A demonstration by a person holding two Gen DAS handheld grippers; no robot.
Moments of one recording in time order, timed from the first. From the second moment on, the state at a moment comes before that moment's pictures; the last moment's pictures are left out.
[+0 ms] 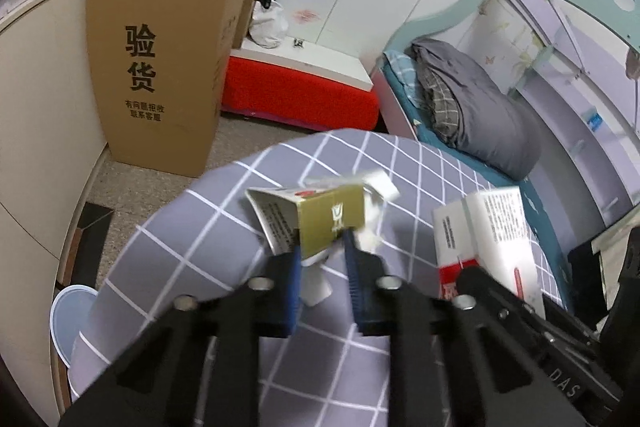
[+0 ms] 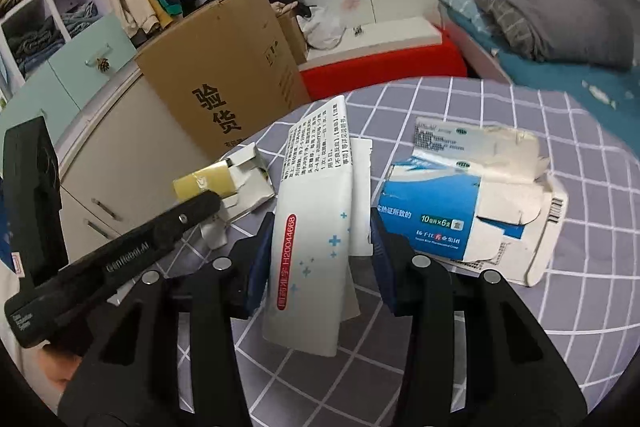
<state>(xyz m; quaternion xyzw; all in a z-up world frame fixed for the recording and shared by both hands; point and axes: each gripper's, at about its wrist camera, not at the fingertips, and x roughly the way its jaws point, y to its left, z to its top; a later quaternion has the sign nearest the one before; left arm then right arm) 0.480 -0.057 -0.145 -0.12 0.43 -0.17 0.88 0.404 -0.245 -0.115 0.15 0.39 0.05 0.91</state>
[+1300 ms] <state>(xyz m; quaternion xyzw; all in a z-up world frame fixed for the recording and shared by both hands) 0.328 0.265 -0.120 -0.17 0.39 0.08 0.90 0.383 0.093 -0.115 0.06 0.42 0.27 0.87</state>
